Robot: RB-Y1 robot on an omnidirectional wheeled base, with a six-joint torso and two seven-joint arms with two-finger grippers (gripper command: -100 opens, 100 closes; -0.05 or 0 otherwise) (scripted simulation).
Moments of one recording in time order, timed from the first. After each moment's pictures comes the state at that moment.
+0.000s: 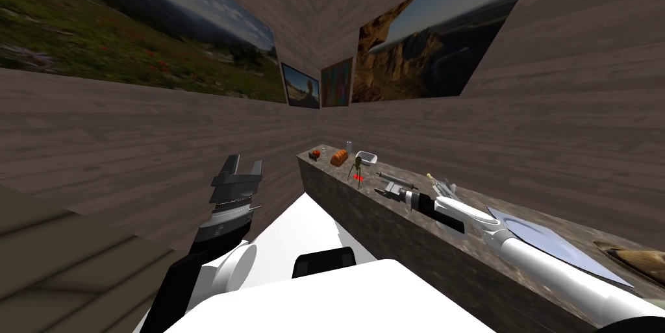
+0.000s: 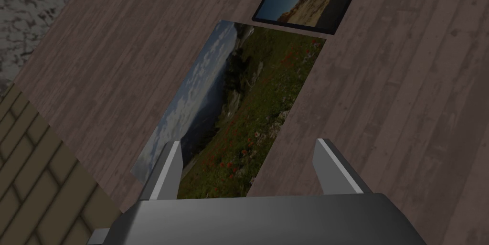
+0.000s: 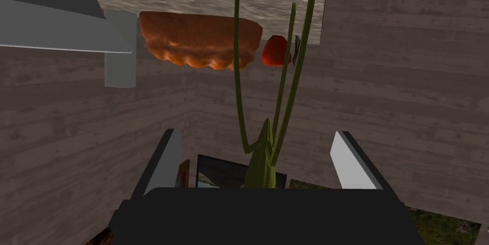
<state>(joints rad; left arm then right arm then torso) 0.49 0.04 -0.06 -2.38 0.11 -0.41 -0.05 0.34 -1.17 0.10 -1.58 0.41 -0.55 0.30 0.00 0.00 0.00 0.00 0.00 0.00</state>
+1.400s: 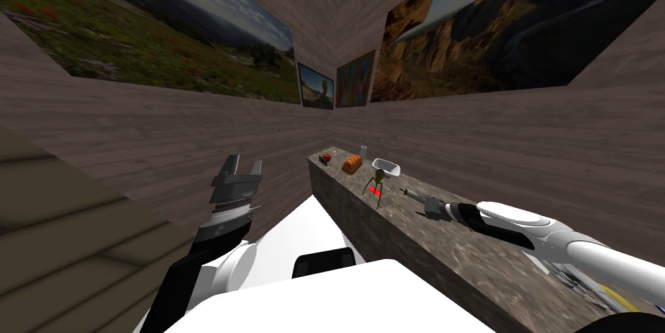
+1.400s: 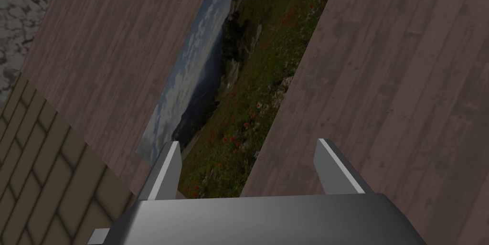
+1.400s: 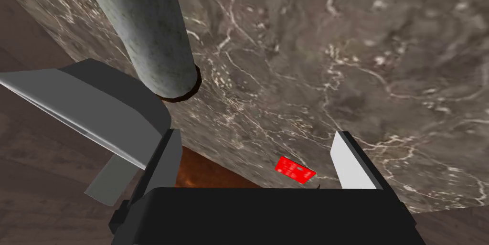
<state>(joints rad) 0.49 0.04 -0.06 -2.38 0.11 -0.41 -0.05 0.39 -1.43 0.22 -1.18 0.63 -0.54 0.44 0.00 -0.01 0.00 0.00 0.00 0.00</state>
